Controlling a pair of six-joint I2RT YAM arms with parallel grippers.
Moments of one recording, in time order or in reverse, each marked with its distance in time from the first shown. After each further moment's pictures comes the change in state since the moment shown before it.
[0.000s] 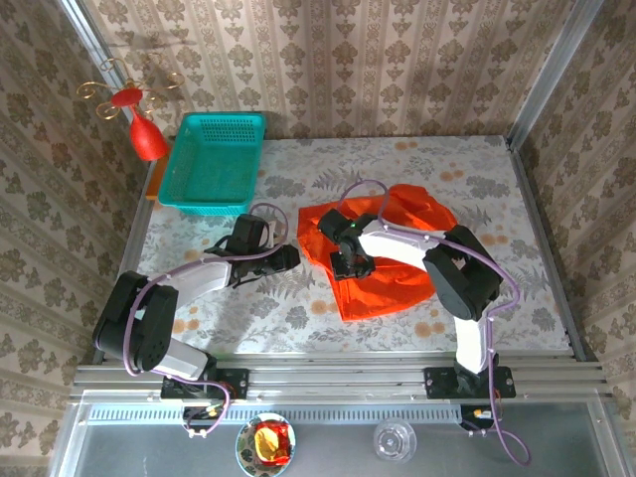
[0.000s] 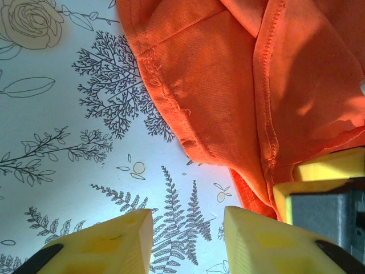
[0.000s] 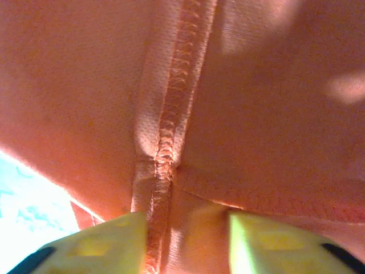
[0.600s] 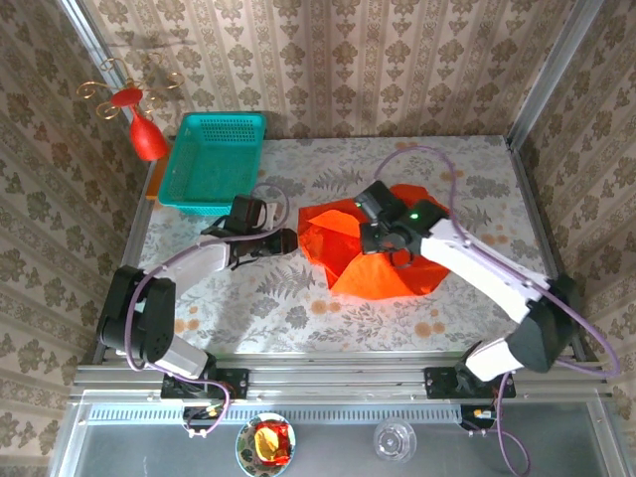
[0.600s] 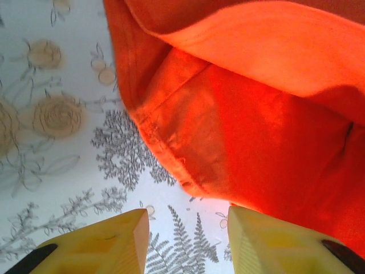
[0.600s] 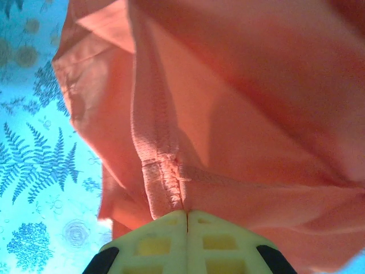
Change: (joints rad) left arm 0.040 0.048 0.208 -0.180 -0.027 0.183; right arm -0.056 -0.507 0.001 -0.166 0.203 -0.063
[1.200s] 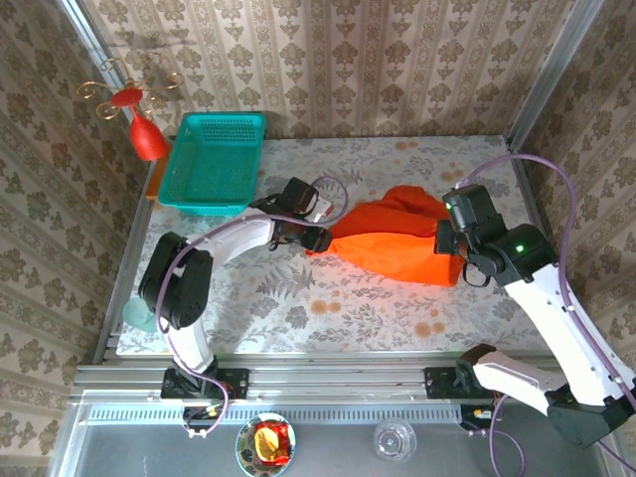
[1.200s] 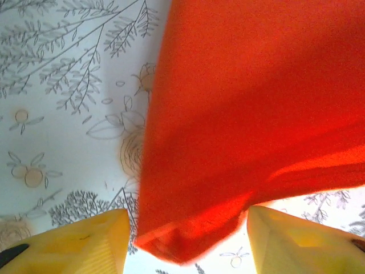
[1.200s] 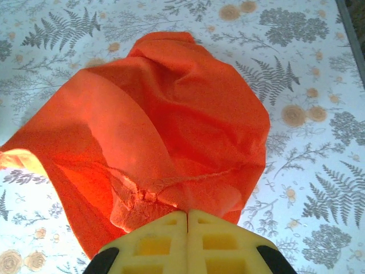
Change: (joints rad) left arm -0.227 0.293 0.394 -0.254 -0.224 0.389; right arm -0.236 -0.415 -0.040 -0.202 0.119 -0.071
